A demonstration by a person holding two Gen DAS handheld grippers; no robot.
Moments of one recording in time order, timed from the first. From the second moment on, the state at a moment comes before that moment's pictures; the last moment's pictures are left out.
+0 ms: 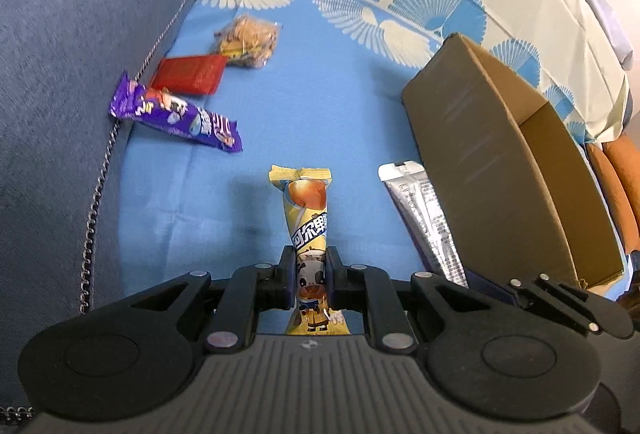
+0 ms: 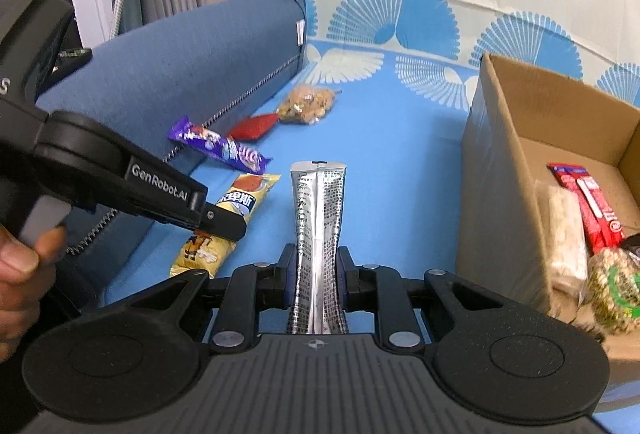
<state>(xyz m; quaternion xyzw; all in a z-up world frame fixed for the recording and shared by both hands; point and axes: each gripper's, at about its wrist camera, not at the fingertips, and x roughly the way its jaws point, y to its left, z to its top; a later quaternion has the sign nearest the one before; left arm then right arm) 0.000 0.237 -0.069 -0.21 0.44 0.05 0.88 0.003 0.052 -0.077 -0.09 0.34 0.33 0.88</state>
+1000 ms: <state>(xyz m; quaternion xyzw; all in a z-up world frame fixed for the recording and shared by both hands) -0.002 0.229 -0.060 -0.16 0.40 0.08 0.90 0.011 0.024 -0.023 -0.03 0.26 0.35 0.90</state>
